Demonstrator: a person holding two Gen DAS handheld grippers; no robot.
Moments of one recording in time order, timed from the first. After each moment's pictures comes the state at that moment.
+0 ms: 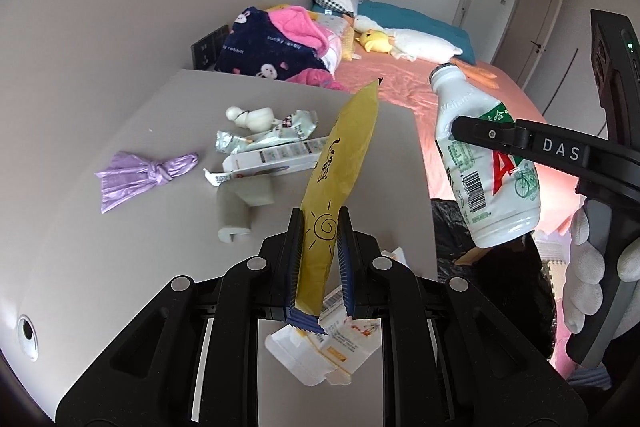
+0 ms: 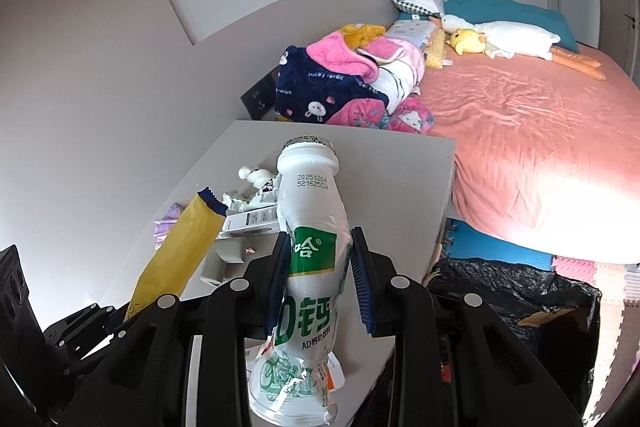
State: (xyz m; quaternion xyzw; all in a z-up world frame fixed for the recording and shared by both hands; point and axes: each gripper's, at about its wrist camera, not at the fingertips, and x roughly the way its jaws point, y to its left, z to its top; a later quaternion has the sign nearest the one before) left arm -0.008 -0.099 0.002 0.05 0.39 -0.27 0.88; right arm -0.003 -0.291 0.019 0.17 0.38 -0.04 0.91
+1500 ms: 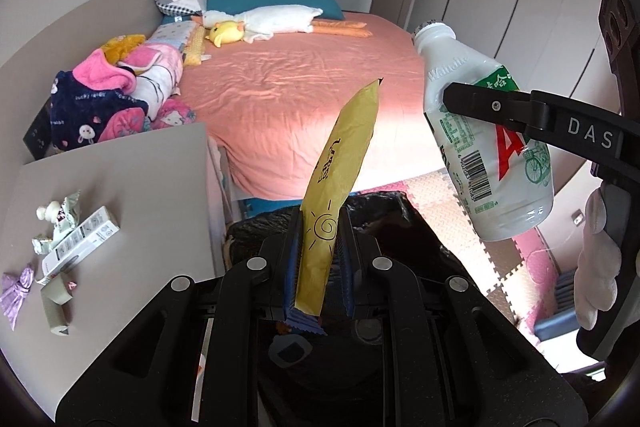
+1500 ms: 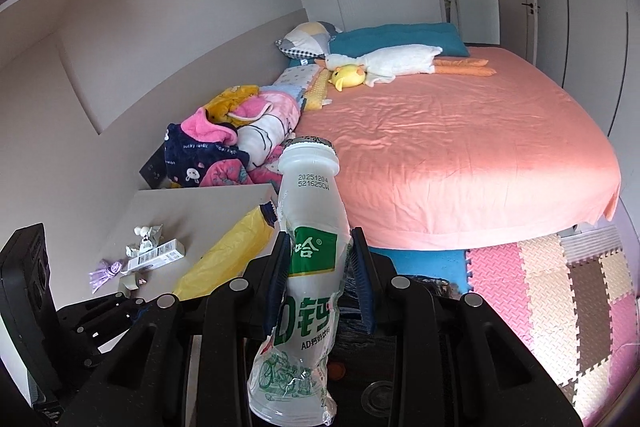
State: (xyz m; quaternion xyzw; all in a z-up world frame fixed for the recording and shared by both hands) left arm -0.076 -0.305 0.014 0.15 0.38 -0.47 0.78; right arm -0.145 -0.440 0.057 0.19 0.32 -0.20 0.91
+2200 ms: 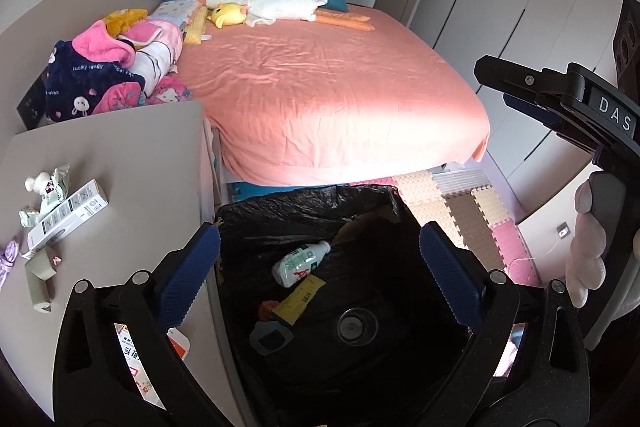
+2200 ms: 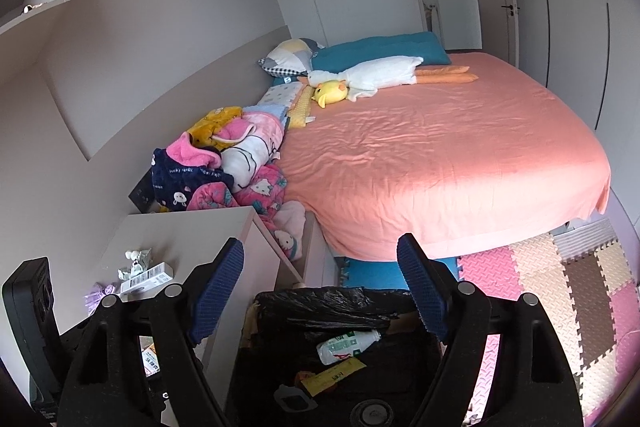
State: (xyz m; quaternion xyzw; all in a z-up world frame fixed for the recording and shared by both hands) left arm -0.071 -0.295 0.011 0.12 0.41 -0.46 0.77; right arm -0.158 -0.458 0.064 0.20 0.28 -0.23 0.91
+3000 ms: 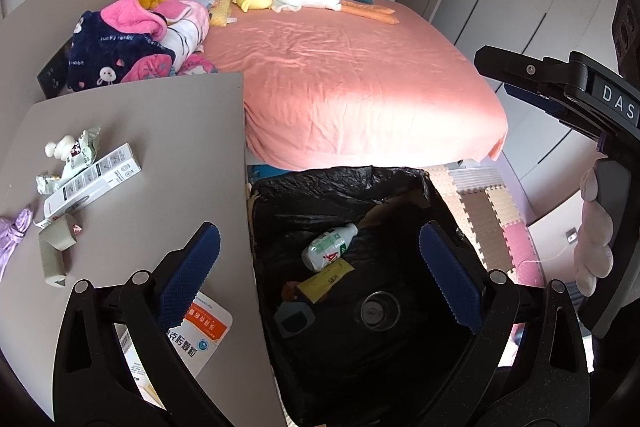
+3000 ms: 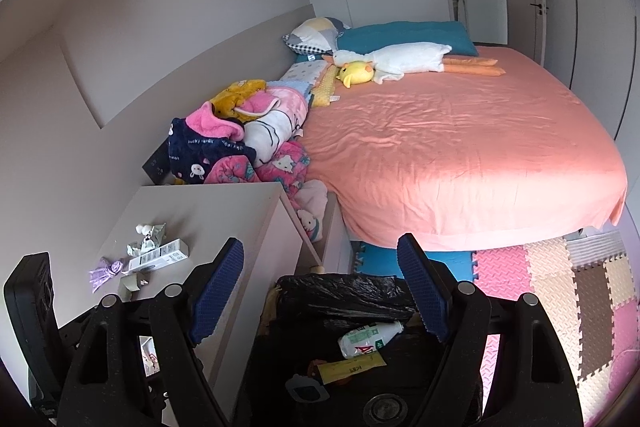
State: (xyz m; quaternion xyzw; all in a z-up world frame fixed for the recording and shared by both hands) left arm -0.053 -0.259 -0.005 0.11 0.44 -0.43 0.78; right arm -0.115 -0.427 0.049 0.18 0.32 -0.18 0.91
